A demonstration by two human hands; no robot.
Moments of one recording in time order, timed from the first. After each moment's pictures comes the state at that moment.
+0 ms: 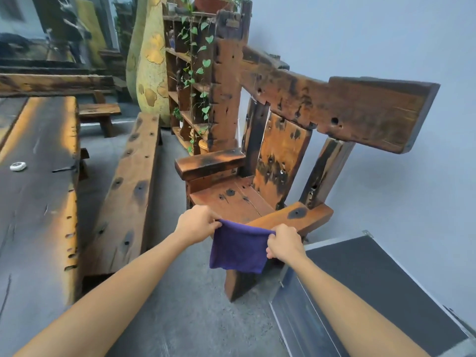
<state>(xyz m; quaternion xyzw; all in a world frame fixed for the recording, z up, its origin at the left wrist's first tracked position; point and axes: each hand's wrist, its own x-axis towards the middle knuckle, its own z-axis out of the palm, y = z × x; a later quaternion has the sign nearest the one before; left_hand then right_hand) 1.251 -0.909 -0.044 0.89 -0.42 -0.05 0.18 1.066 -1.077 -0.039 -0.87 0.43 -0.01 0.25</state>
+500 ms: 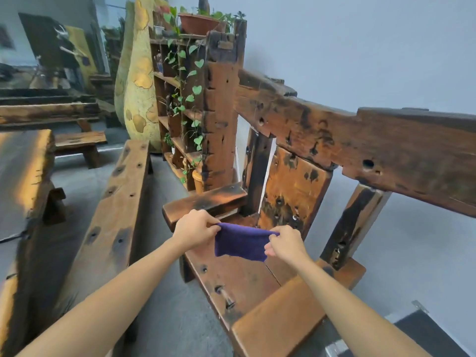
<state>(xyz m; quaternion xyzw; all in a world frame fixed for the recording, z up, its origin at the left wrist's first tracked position) 1.534 -1.103 -0.008 0.87 -0.45 -0.03 0.20 1.344 -1.279 -0.023 -0.82 0.42 -0.13 0.37</state>
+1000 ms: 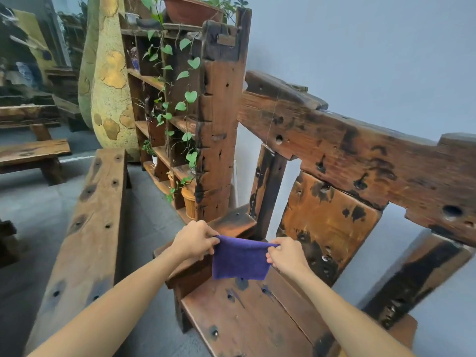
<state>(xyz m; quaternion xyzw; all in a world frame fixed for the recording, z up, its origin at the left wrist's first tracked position) 1.835 -1.217 -0.037 0.83 -0.50 -0.14 0.20 1.613 -1.375 -0.045 -0.81 0.46 -0.12 0.34</state>
